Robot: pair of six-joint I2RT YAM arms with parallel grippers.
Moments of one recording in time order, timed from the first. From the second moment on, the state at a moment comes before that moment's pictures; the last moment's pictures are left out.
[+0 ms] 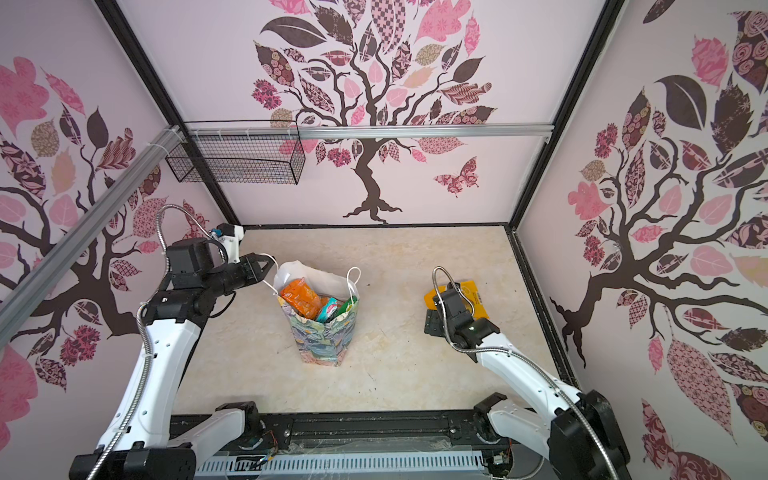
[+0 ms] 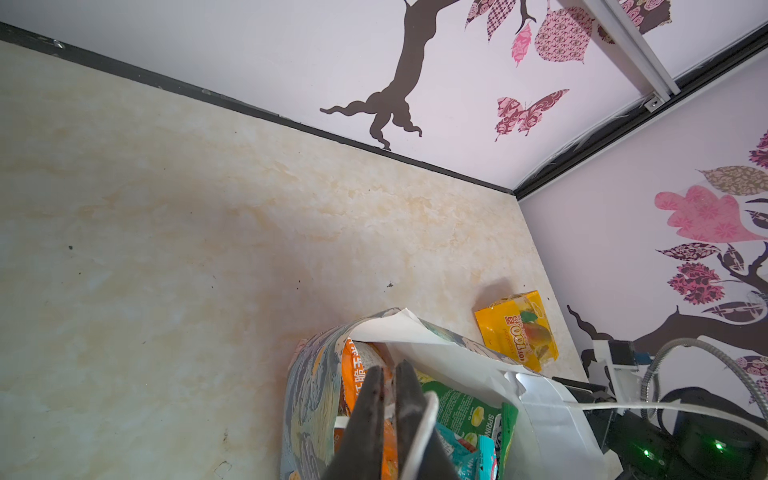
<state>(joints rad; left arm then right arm) 0.06 1.08 1.19 -0.64 0.50 -0.32 0.47 1.03 0.60 -0.46 0.18 0.58</state>
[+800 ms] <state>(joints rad) 0.08 1.08 1.19 -0.64 0.52 -0.32 0.42 1.03 0.39 -0.19 0.12 0.69</state>
